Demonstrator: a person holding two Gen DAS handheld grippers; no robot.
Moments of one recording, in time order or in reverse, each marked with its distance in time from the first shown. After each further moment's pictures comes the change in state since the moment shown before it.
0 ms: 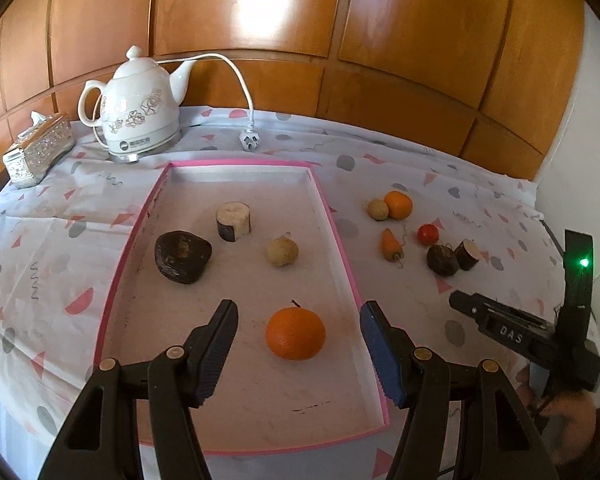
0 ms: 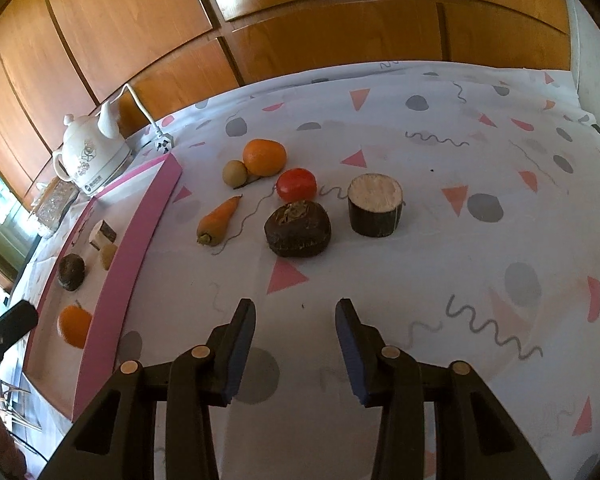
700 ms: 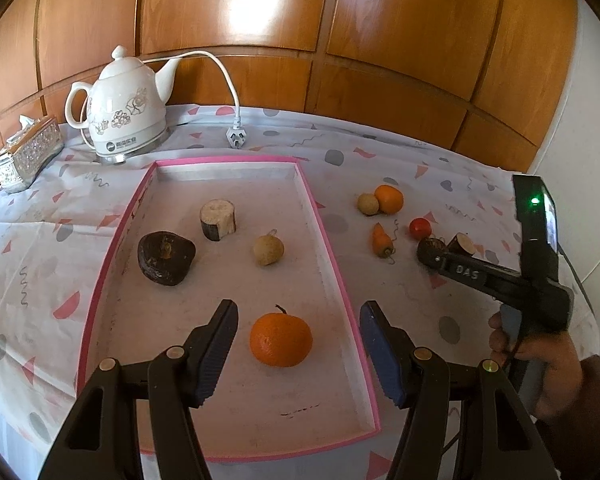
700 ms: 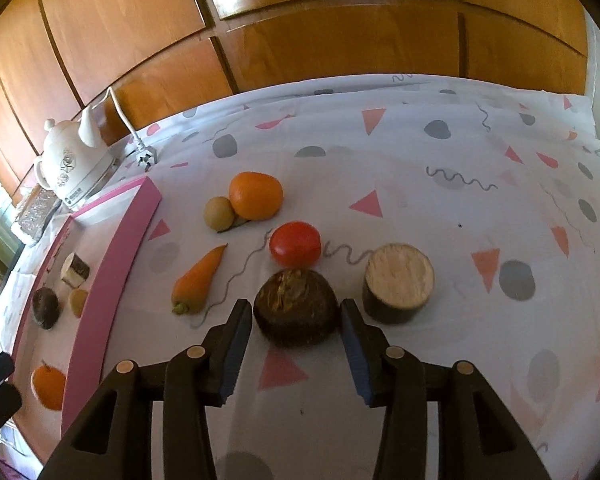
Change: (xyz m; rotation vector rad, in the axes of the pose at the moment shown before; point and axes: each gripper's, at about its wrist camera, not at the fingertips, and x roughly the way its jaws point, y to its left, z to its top) left arm 0.008 -0.006 0.001 0.022 0.012 -0.026; right arm 0.040 0.005 0.044 -0.036 -0.005 -0.040
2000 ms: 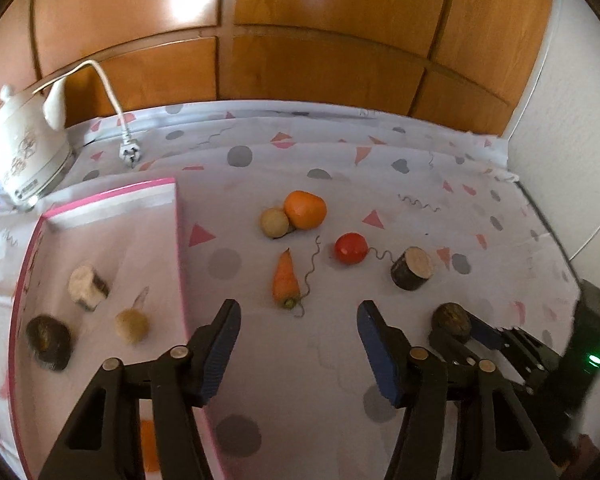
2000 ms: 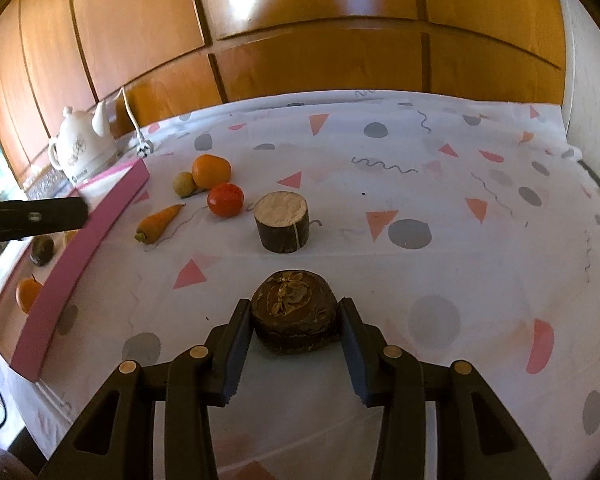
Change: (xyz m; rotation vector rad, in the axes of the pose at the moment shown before) left arm 0.081 -0.095 0.060 0.137 0.138 -0.080; right arm -0.050 -0.064 -0.051 -0.072 -0.095 -0.004
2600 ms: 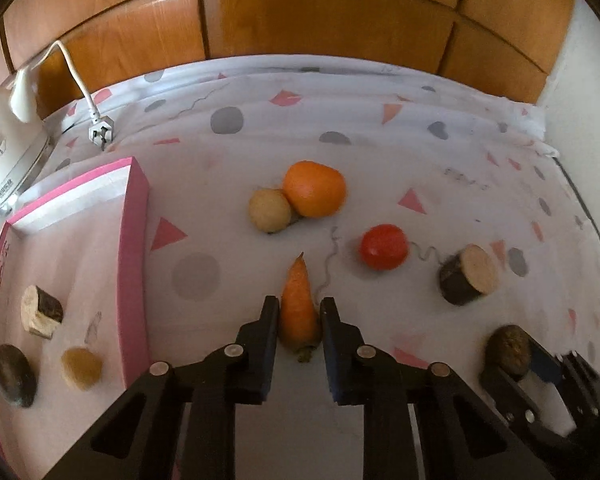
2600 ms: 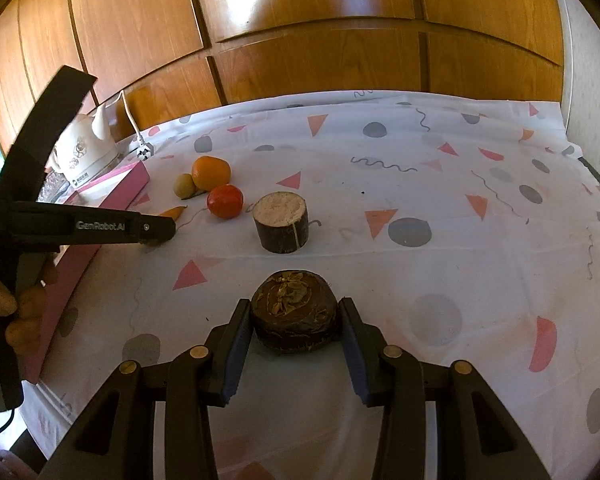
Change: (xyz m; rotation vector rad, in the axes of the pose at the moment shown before) left arm 0.064 -0.009 0.007 0.029 0.089 0.069; right arm 0.001 0.001 -0.001 0.001 -0.006 -0.003
